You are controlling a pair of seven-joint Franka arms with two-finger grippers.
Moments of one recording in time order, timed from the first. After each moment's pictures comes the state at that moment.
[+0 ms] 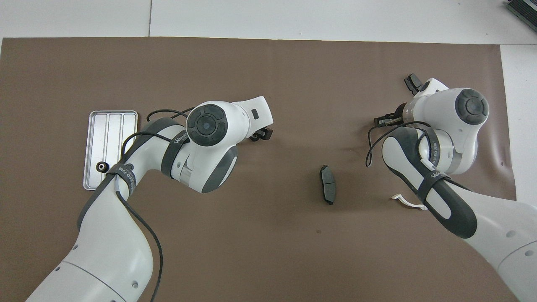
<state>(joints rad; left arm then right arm) -0.53 0.47 -0.05 -1.74 0.01 2.53 -0.07 0.06 0.43 -0.03 -1.92 0.09 2.54 -0.24</state>
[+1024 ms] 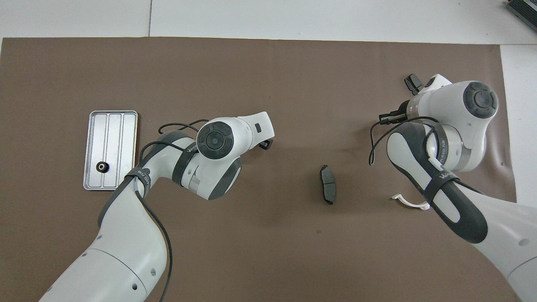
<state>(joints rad) -0.55 0.51 -0.05 -1.81 0.01 2.64 -0.07 0.06 0.38 -0.03 -1.88 0.10 2.43 -0.18</state>
